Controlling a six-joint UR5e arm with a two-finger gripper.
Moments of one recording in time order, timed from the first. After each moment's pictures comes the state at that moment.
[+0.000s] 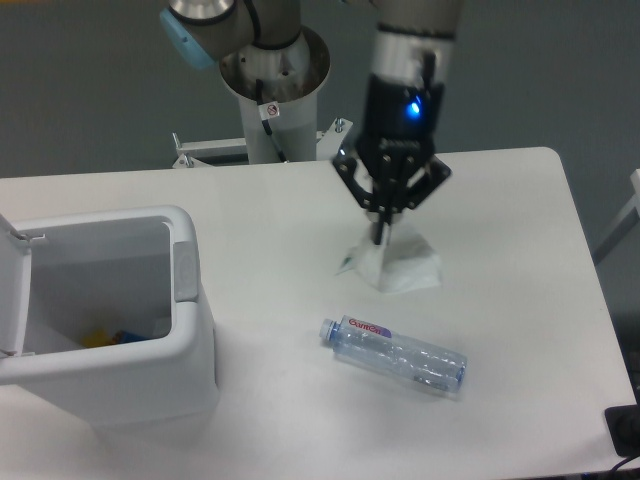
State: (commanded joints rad) arm 2.47 -1.59 -1.56 -0.82 1.07 0.00
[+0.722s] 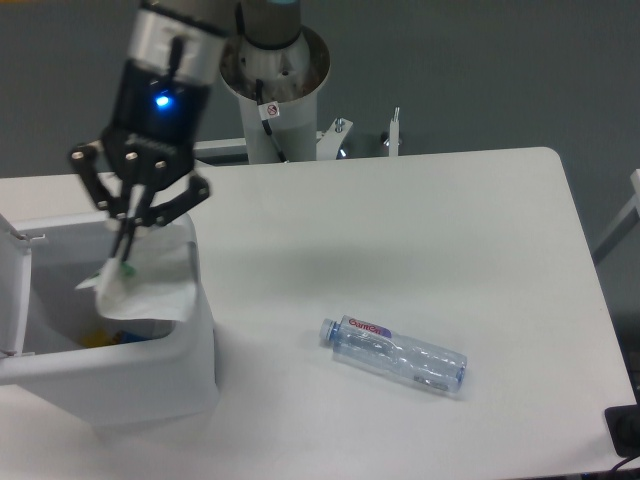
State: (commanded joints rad) arm 2.16 -1.66 -1.55 -0.82 1.07 0.01
